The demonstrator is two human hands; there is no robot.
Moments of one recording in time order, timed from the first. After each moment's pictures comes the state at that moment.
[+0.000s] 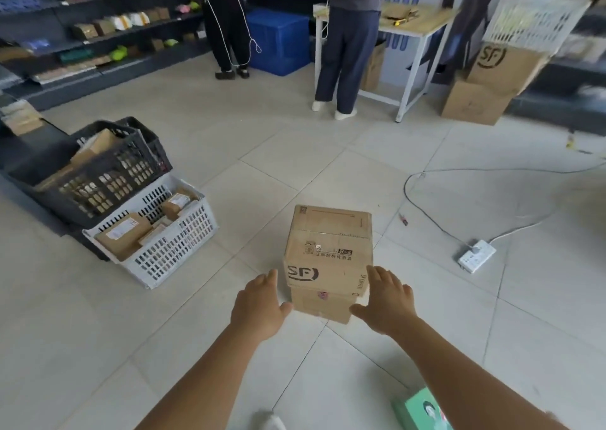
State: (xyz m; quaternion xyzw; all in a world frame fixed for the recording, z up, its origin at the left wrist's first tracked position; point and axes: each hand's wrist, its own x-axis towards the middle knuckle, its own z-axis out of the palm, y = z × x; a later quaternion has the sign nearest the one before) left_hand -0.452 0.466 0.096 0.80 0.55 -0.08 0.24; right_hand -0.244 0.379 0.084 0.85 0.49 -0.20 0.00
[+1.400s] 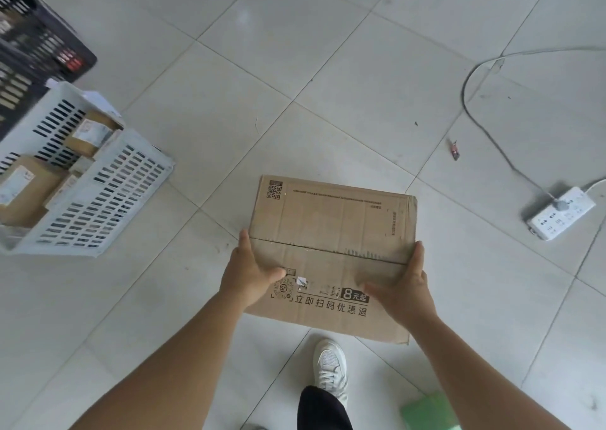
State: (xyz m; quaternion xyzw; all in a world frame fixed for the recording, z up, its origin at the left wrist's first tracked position) left_hand -0.280 0.751 -0.188 0.60 0.68 -0.09 0.41; right_hand -0.054 0.614 -0.205 0.86 0.20 -0.44 -0.16
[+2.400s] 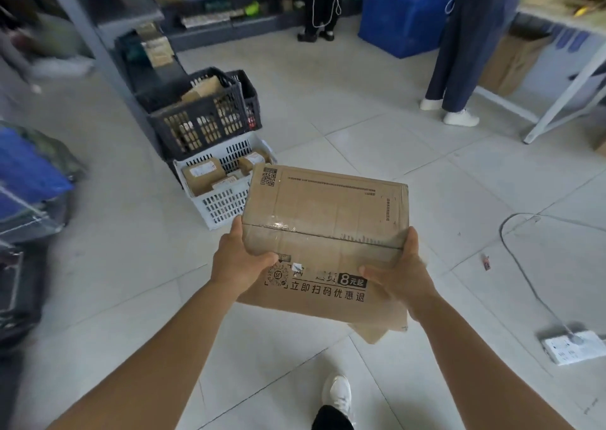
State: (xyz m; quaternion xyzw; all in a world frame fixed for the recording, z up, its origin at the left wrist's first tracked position) left_hand -0.478 0.504 0.106 0.50 0.75 0.23 0.36; right_hand -0.211 0.497 0.078 0.75 0.43 -0.43 -0.26
